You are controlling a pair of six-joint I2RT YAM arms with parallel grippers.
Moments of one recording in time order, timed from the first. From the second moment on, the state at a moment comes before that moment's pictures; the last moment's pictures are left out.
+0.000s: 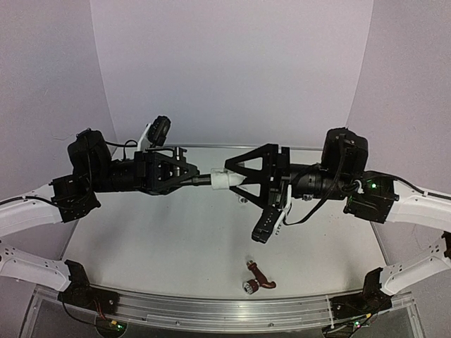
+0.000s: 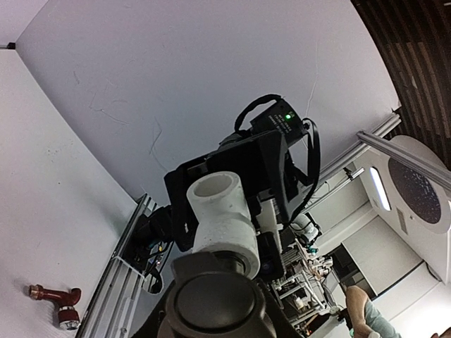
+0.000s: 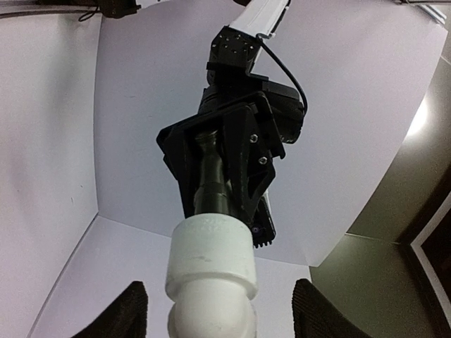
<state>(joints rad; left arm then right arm) -0.93 1.03 0.86 0.32 0.65 -0.99 1.11 1.20 1.08 0.09 -0.31 -1.86</state>
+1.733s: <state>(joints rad) -1.03 0.89 0.93 -0.08 0.33 -0.22 0.89 1.44 1.47 -0.24 -0.73 0.42</state>
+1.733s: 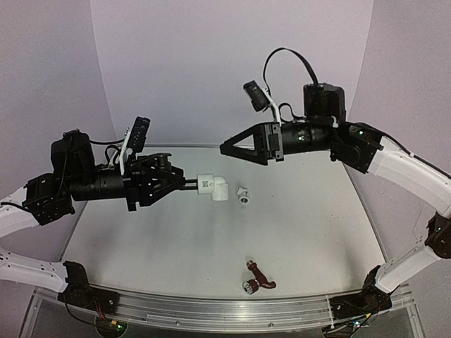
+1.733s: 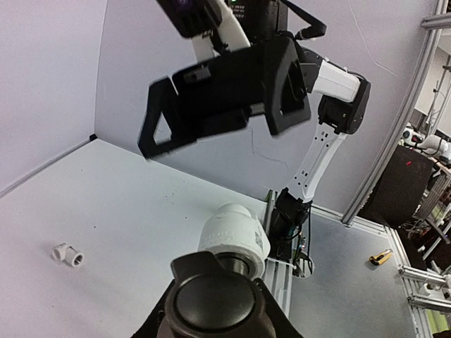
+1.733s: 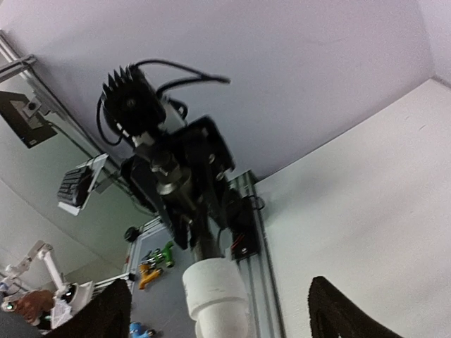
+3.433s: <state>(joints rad) -1.02 0.99 0.82 0.26 0.44 -0.81 1.09 1.20 1.12 -0.06 -0.38 -1.61</state>
